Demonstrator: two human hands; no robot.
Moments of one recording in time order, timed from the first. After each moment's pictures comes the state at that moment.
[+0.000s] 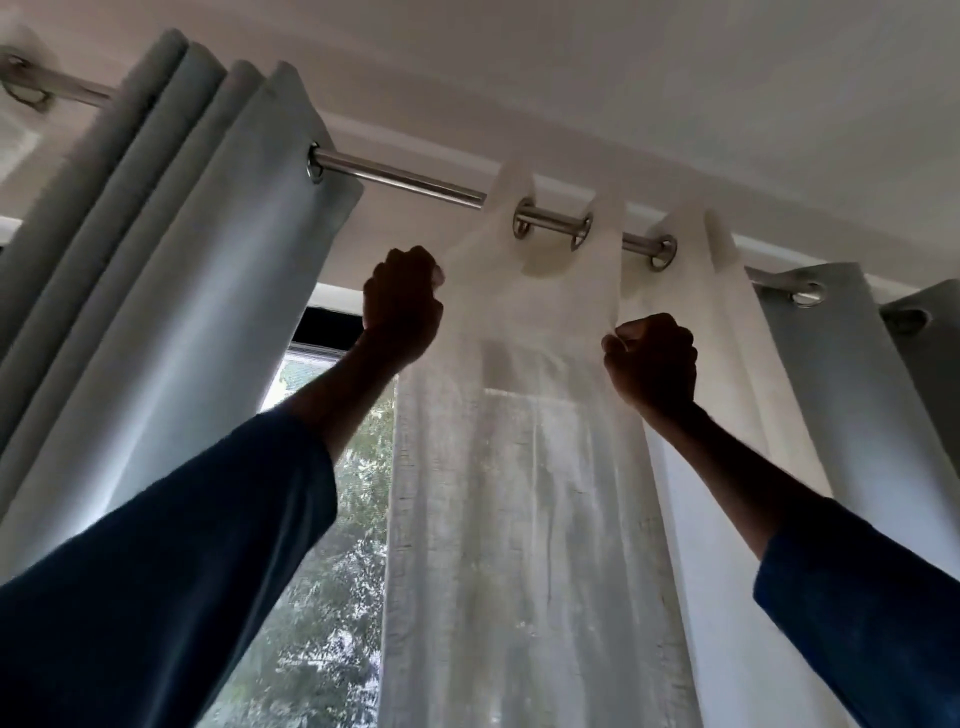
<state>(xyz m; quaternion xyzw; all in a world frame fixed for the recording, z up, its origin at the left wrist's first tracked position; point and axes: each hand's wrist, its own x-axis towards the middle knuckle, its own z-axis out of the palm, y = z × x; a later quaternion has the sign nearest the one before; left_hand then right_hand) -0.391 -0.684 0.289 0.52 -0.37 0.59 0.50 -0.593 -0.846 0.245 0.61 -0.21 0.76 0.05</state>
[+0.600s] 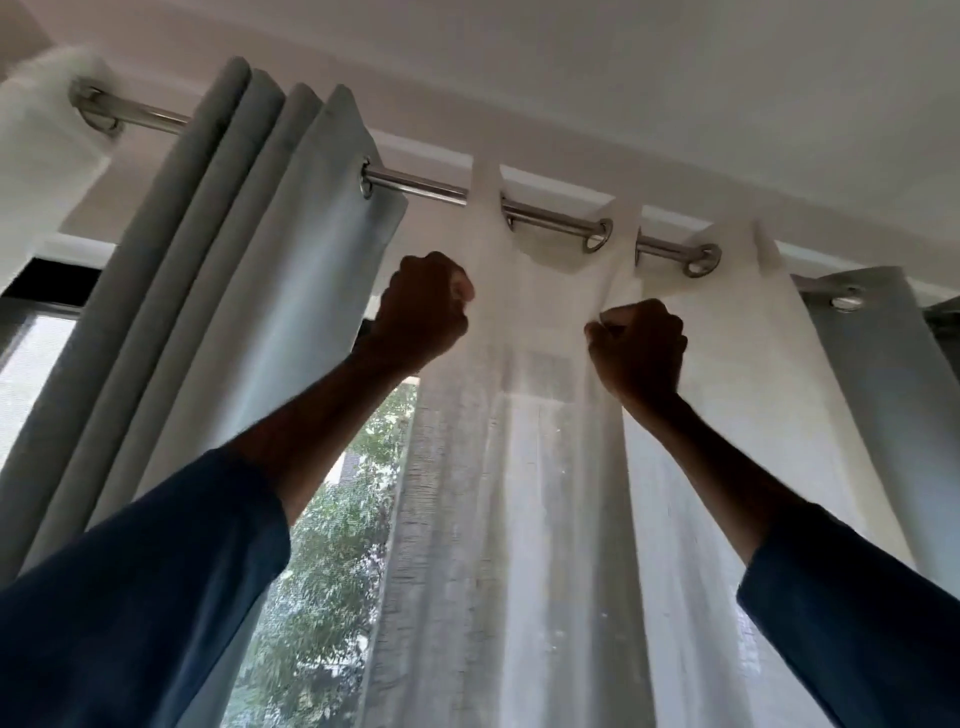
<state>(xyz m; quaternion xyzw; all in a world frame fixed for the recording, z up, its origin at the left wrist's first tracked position) -0.367 -0.630 0.281 0.49 -0.47 0.58 0.46 -0.542 -0.784 0.251 0.60 -0.16 0.78 0.07</state>
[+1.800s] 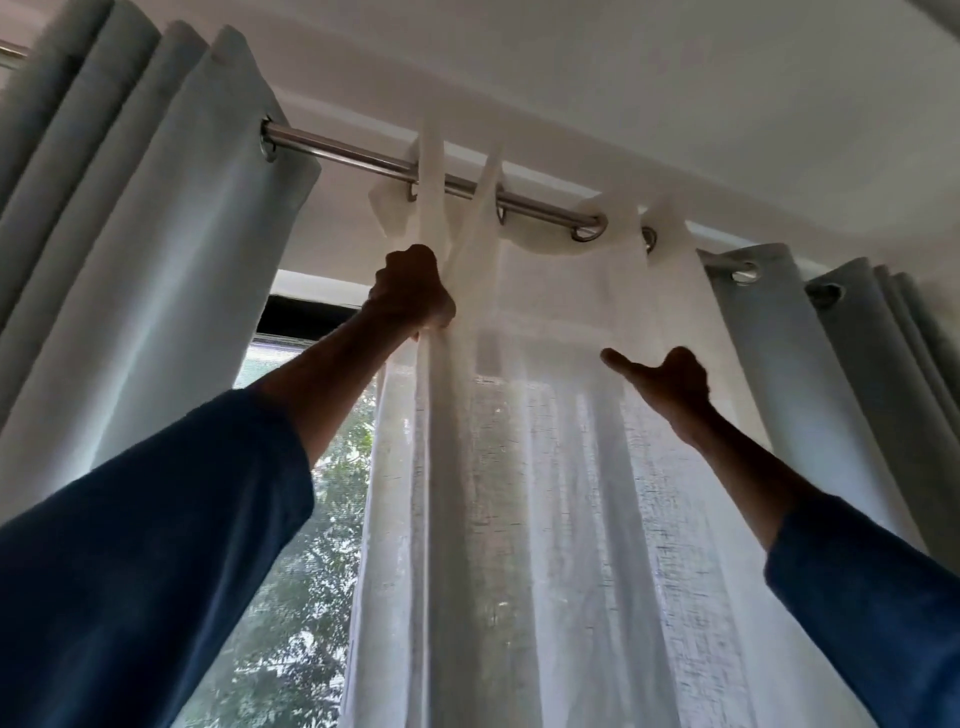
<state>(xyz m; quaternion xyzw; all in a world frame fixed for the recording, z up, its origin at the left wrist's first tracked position) -0.427 -0.673 0.283 0.62 -0.48 0.38 0.49 -0.624 -0.885 0.212 0.60 -0.34 0.71 -0.14</state>
